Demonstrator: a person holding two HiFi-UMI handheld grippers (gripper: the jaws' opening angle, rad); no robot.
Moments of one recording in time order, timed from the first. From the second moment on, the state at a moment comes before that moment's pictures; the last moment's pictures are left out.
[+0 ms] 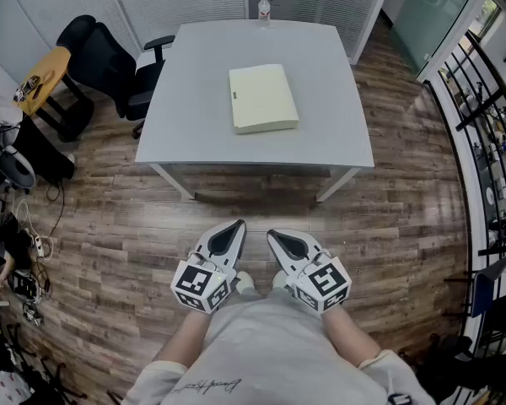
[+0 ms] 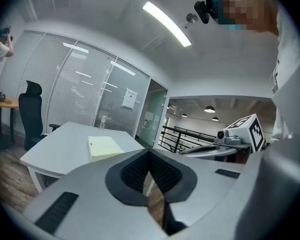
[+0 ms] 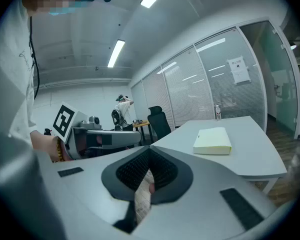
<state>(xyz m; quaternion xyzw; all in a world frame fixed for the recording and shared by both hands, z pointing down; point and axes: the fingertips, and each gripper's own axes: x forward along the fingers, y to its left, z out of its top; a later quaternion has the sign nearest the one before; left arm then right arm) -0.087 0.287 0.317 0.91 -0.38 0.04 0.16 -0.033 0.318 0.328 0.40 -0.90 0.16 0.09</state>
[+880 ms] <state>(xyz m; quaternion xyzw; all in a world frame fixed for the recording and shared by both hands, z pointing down) -0.125 0.280 0.309 0.92 -0.36 0.03 0.15 -0.074 0.305 0.316 0.42 -0.89 0.16 0.06</state>
